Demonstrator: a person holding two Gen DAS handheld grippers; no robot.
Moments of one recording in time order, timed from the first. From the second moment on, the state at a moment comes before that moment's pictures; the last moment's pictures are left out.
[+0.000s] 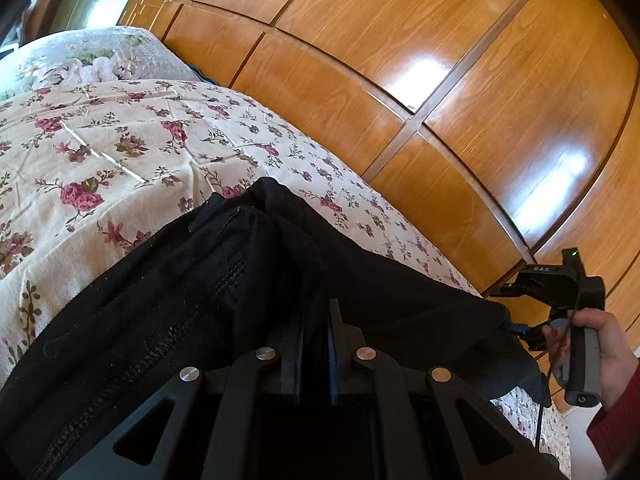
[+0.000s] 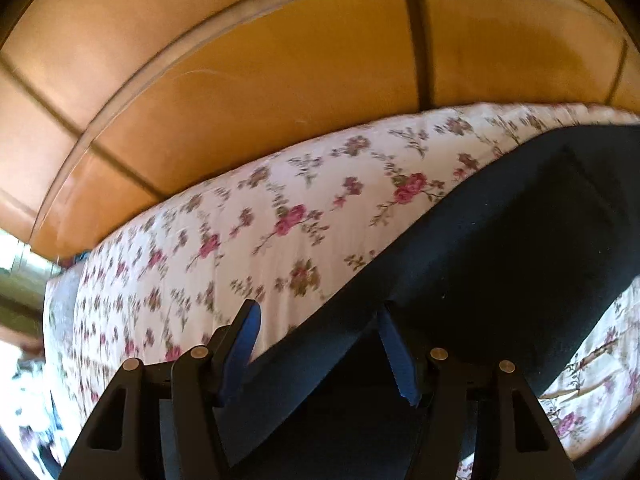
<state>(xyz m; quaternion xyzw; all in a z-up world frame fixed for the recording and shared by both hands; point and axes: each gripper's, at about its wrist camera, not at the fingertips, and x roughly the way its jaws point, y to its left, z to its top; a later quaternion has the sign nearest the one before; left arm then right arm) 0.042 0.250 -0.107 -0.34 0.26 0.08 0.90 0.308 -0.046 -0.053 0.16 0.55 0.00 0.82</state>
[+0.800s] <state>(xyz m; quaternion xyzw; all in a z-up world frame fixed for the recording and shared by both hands) 0.039 0.259 -0.111 -0.38 0.25 0.05 0.89 0.170 -0.112 -0.041 0.26 0.41 0.11 0.87</state>
